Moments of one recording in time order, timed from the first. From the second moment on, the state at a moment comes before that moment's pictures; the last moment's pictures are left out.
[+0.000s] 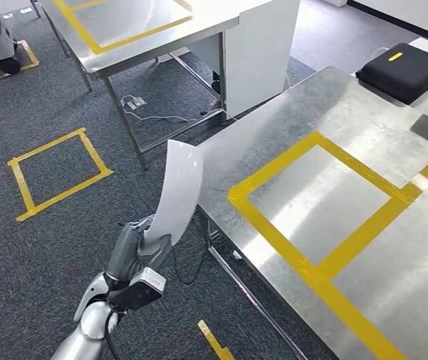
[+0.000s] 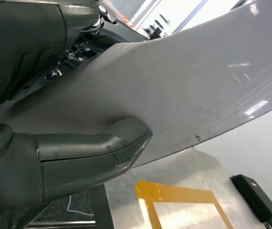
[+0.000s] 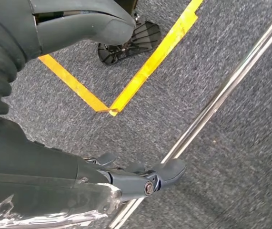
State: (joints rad) left arm -0.07 -0.10 -0.33 -1.41 -0.41 0.16 -0.57; right arm 0.00 0.22 -0.65 -0.24 0.51 -0.38 -0.34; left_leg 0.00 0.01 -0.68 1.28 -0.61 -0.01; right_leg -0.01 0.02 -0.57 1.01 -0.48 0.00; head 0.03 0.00
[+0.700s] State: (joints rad) left arm -0.09 -0.11 -0.33 -1.38 -0.45 0.18 -0.46; right arm 0.00 0.22 -0.68 -0.24 0.54 -0.37 -0.32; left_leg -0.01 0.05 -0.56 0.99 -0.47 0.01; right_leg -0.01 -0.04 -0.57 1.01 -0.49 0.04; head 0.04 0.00
